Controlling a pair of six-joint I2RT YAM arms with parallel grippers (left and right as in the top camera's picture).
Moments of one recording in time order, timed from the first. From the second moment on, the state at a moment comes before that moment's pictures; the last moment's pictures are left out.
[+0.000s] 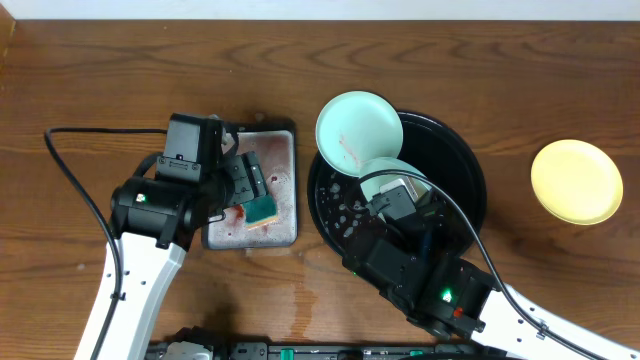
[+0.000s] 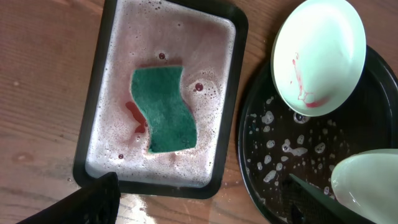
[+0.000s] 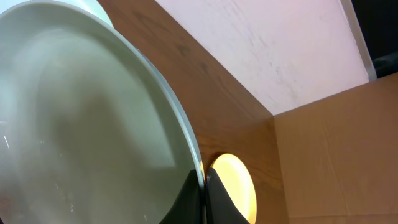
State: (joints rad) left arm -0.22 1.18 1.19 -1.06 0.04 -0.50; right arm 1.08 1.17 0.92 -0.86 1.14 0.19
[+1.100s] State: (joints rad) left arm -0.22 1.18 1.19 -1.06 0.04 -0.50; right arm 1.08 1.17 0.92 -0.86 1.14 0.19
